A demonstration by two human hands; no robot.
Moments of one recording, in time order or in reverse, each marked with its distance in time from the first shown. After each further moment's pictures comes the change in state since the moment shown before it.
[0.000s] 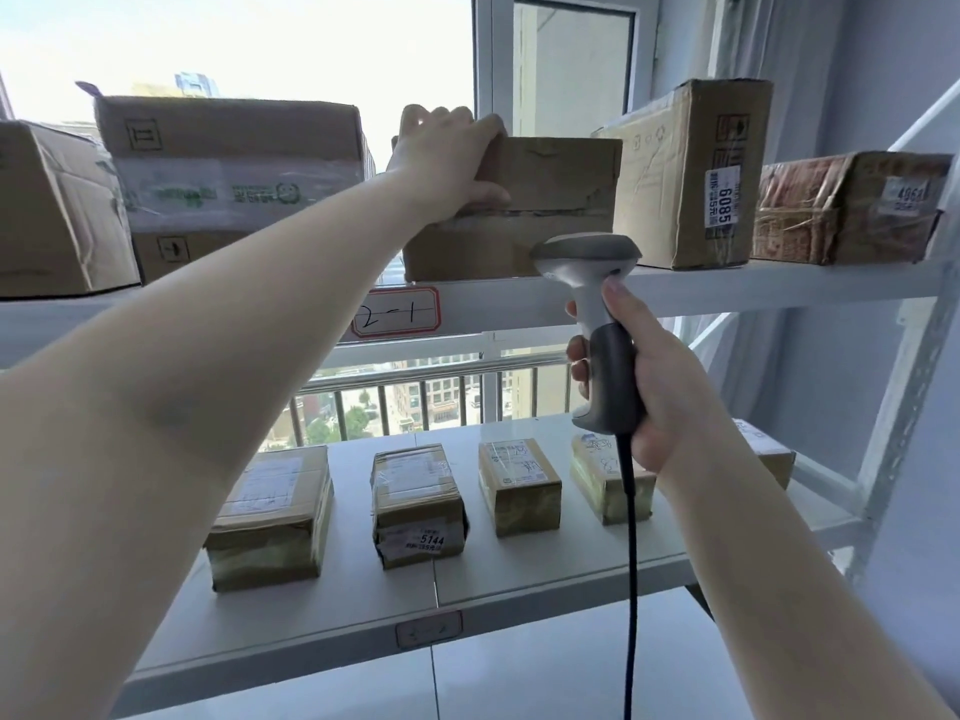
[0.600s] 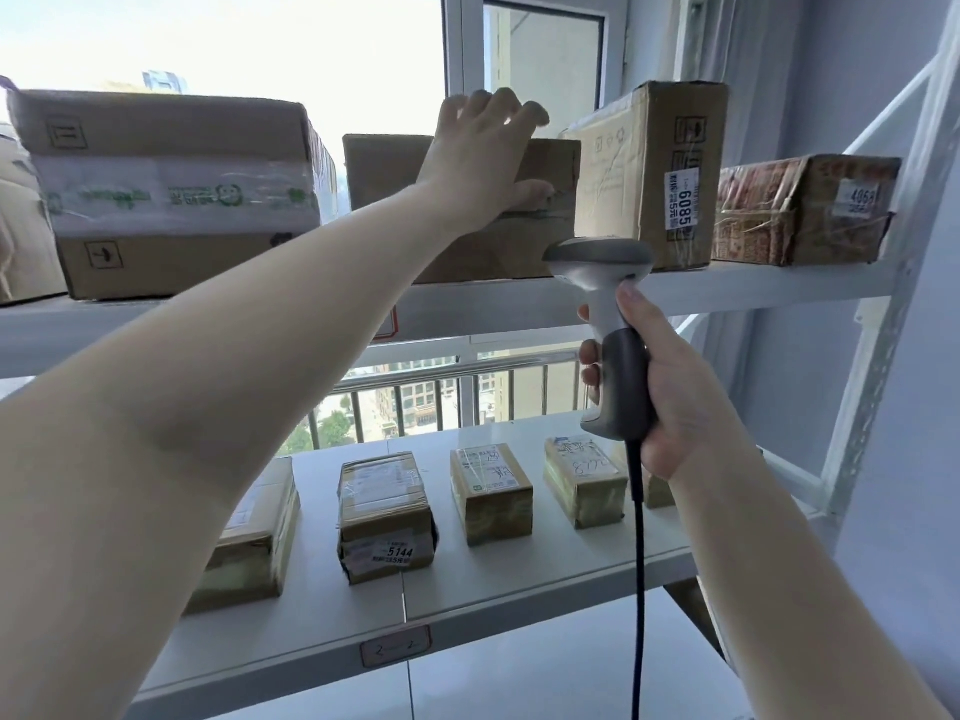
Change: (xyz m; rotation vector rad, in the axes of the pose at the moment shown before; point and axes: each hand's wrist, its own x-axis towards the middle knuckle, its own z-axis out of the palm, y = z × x) left_hand 0.015 0.063 0.008 -0.059 0.180 0.115; right_hand 0.006 -0.008 -0.036 0.025 0.067 -0.013
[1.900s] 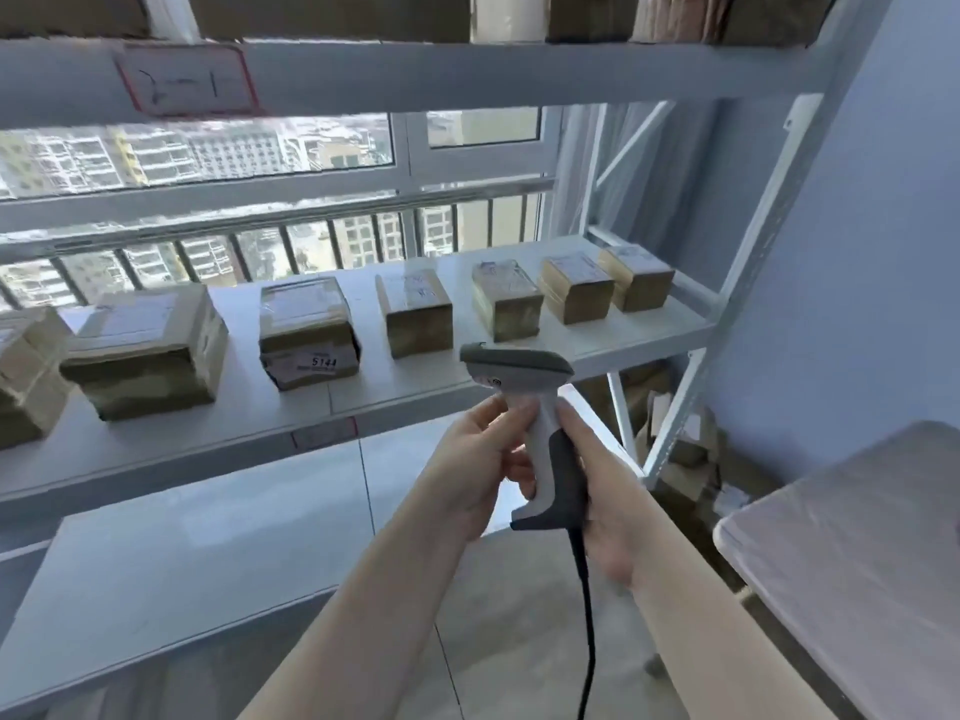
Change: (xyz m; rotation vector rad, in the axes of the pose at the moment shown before) left_hand -0.317 0.251 0.030 -2.041 -0.595 -1.196; right_hand -0.157 0.114 -0.126 -0.032 0.087 0.577
